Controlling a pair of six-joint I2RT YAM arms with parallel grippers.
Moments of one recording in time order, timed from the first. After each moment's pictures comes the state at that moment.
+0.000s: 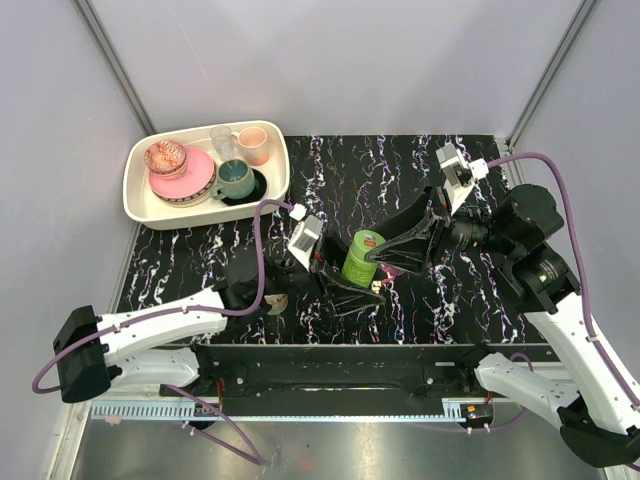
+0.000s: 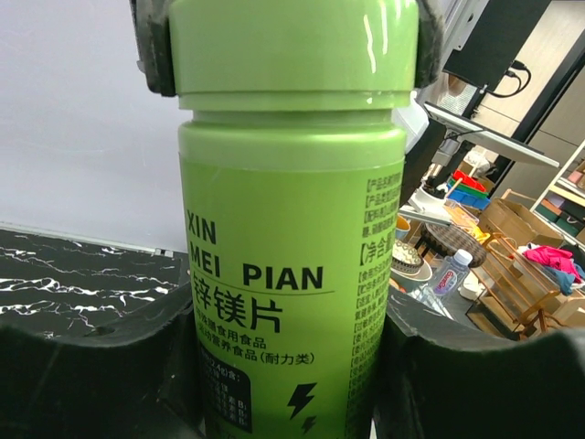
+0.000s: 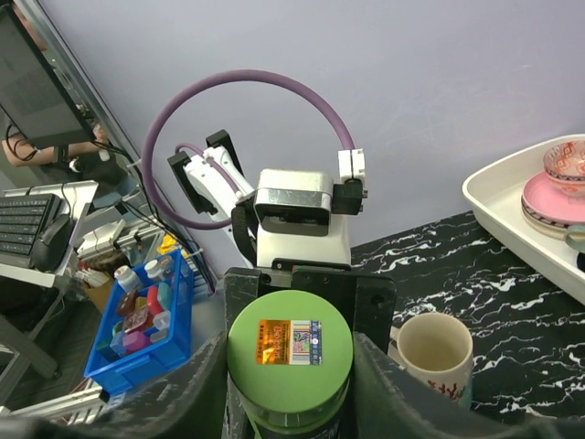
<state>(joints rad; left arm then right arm) -1.10 1.12 0.78 0.75 0.51 -0.58 0.58 0.90 1.27 -0.18 -0.90 0.47</state>
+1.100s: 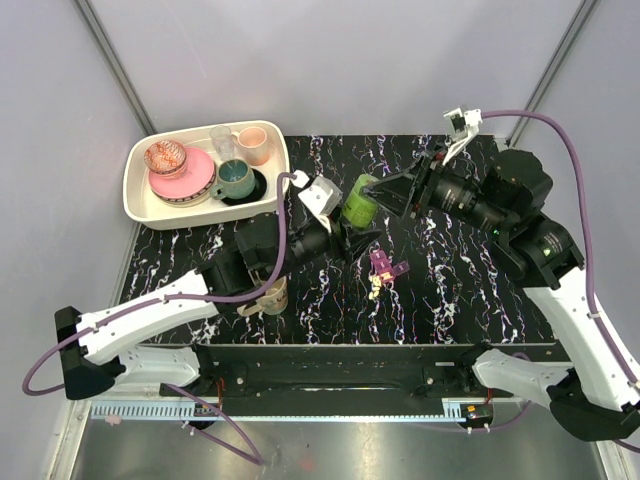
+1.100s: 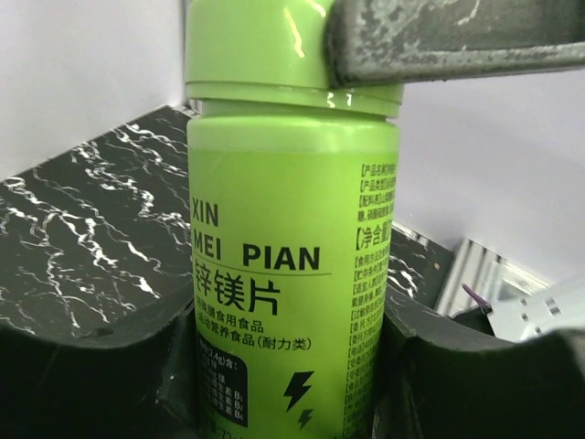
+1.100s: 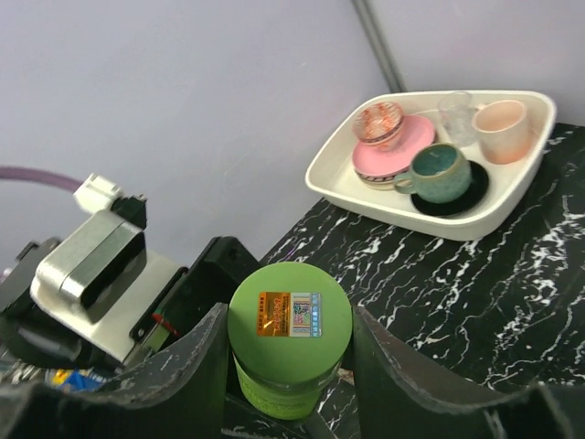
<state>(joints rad) -1.10 1.14 1.13 0.07 -0.08 -0.20 0.59 1.04 1.50 -0.45 -0.40 0.52</state>
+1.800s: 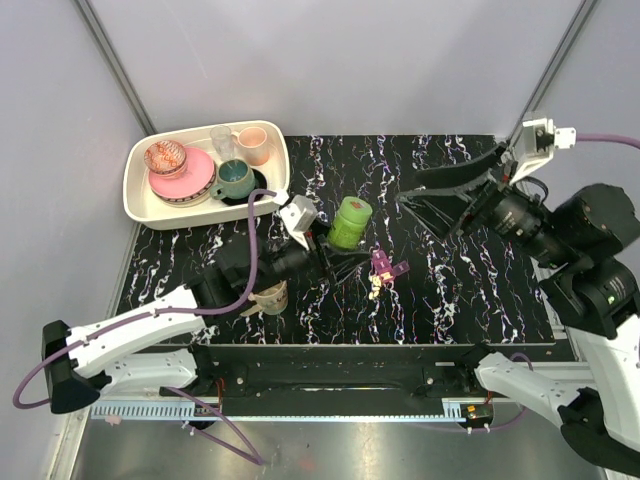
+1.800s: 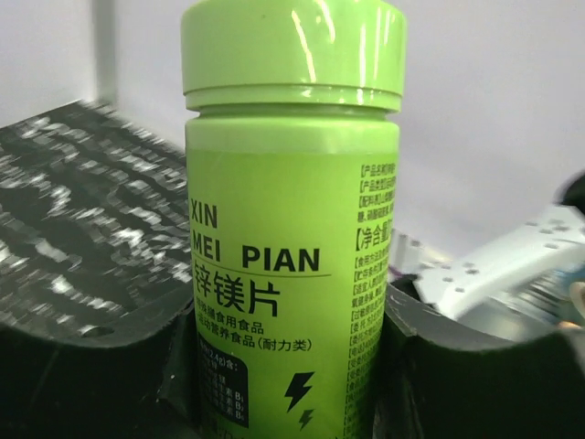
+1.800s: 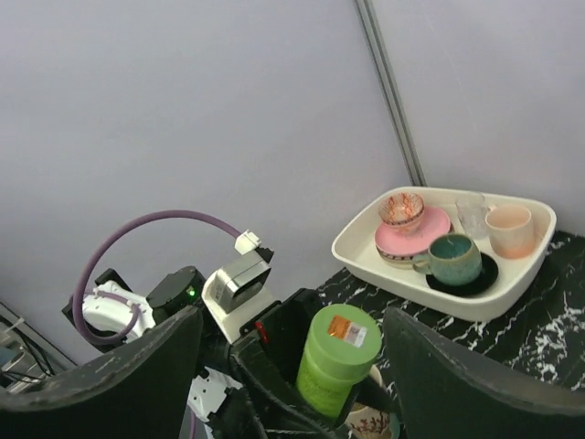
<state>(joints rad) -1.08 1.04 0.94 0.21 0.02 -0.29 0.59 0.95 1.62 -0.47 -0.35 0.52</state>
